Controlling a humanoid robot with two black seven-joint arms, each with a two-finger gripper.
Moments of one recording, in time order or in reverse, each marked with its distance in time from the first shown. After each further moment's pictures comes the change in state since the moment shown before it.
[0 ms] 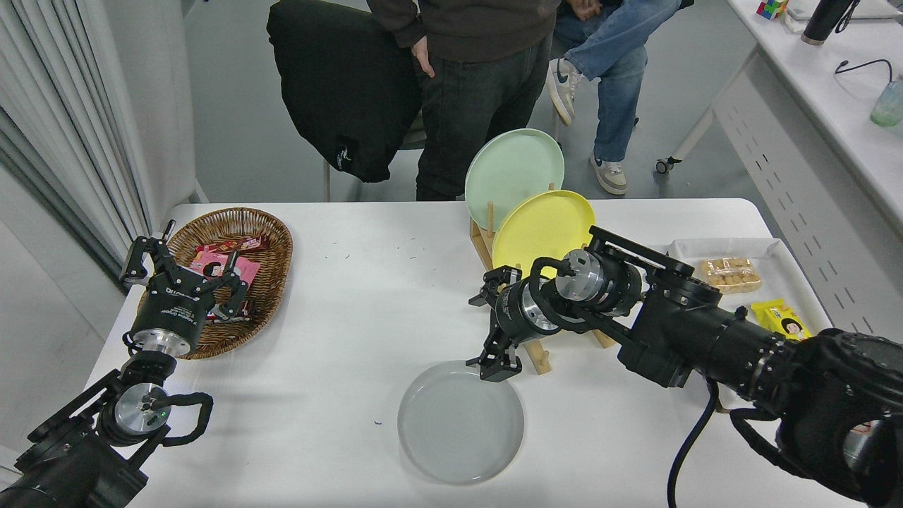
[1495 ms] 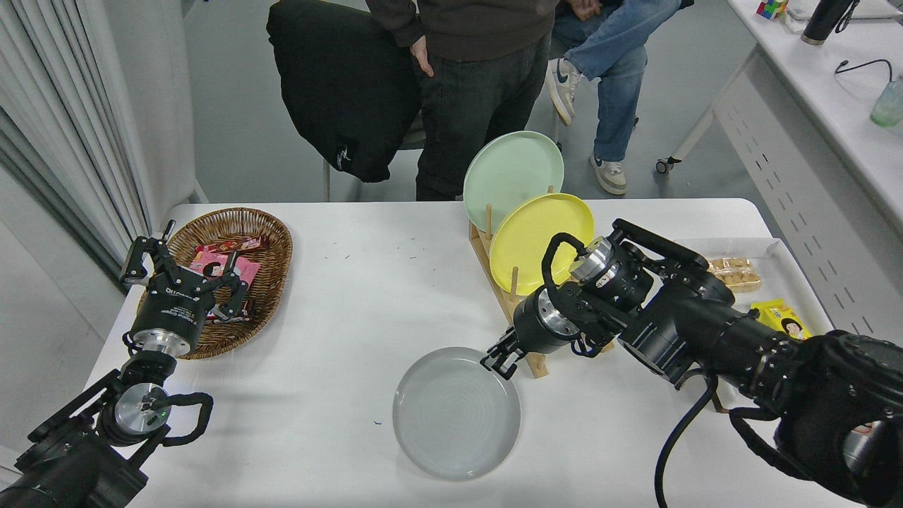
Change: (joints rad) left arm 0.000 0.000 0.000 0.000 0.000 0.000 0.000; right arm -0.032 0.000 0.050 -0.068 0.515 -0.446 0.011
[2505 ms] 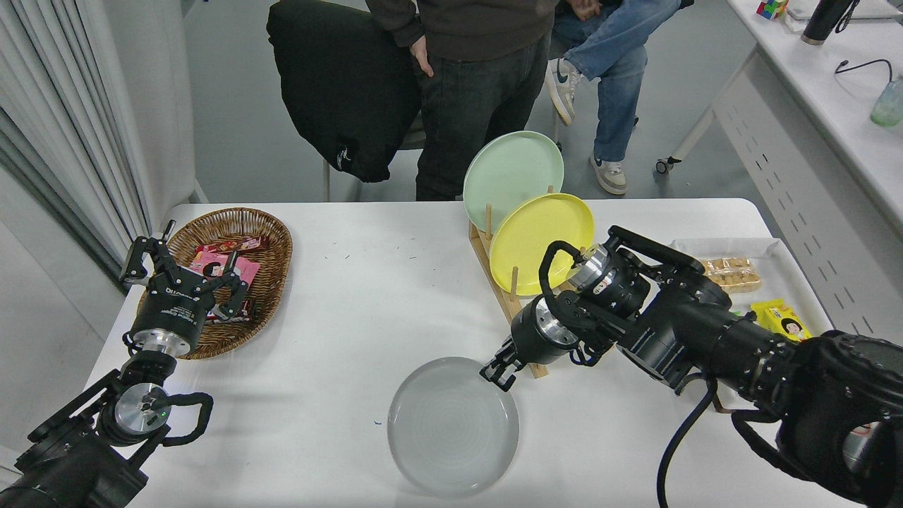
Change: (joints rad) left arm 0.000 0.000 0.000 0.000 0.000 0.000 0.000; right arm 0.000 0.000 -0.031 0.004 0.022 0.000 -0.023
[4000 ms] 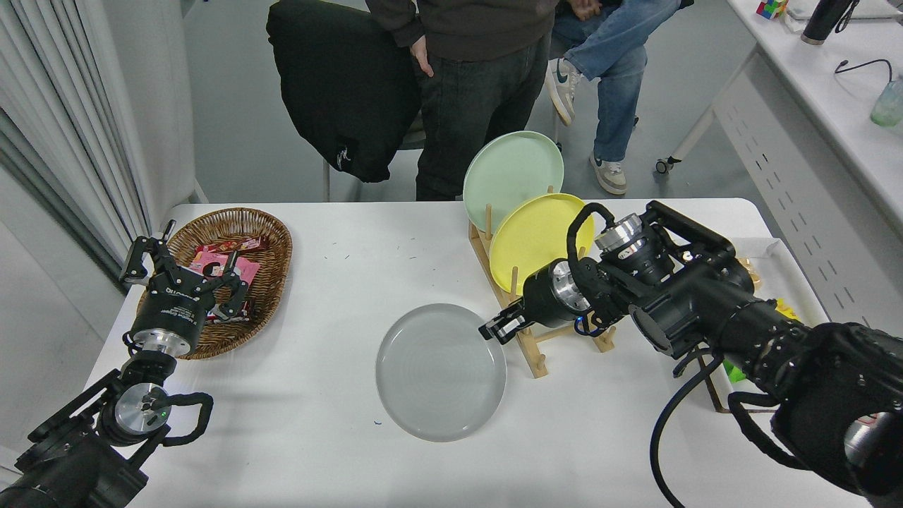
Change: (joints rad) left arm 0.000 0.000 0.000 0.000 0.000 0.000 0.000; right arm 0.025 0.000 0.056 -0.069 0.086 0.000 -0.015
